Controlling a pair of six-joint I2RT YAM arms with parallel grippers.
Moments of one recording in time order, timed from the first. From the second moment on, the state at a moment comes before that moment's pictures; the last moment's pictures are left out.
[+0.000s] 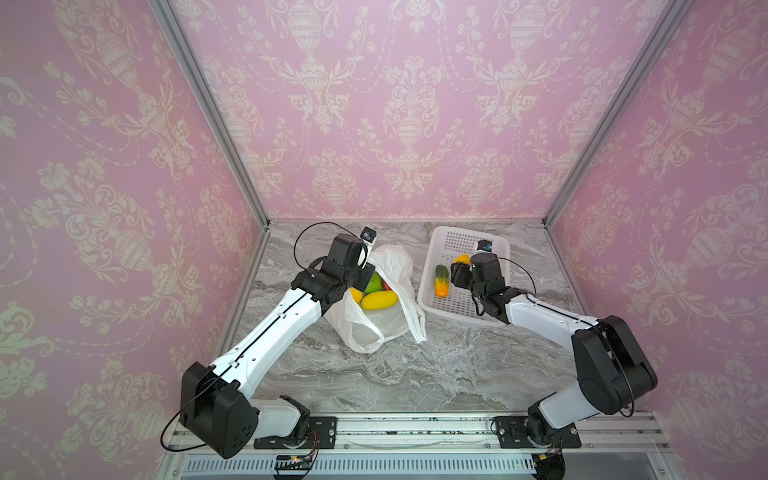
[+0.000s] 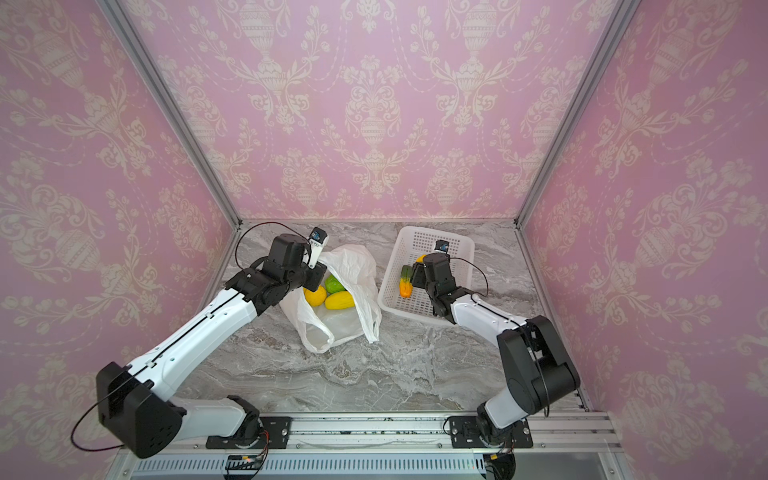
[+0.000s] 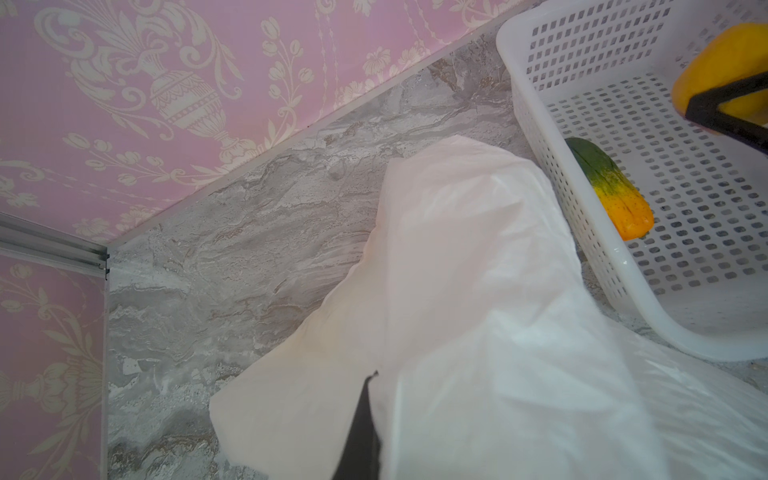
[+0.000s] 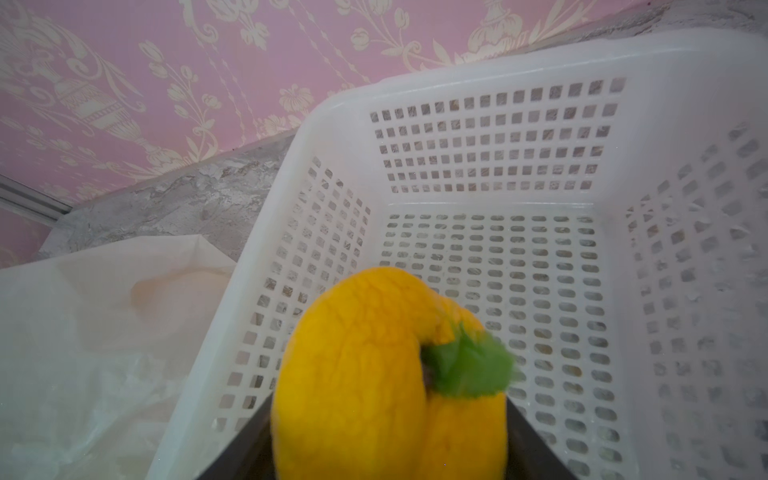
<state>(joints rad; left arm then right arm) -0.48 1.34 1.20 -0.56 -0.18 0.11 0.38 1.57 0.89 0.10 0.21 0.51</state>
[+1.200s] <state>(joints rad) -0.48 1.34 1.20 -0.56 -0.16 0.11 0.35 1.67 0.97 -0.05 0.19 0.43</state>
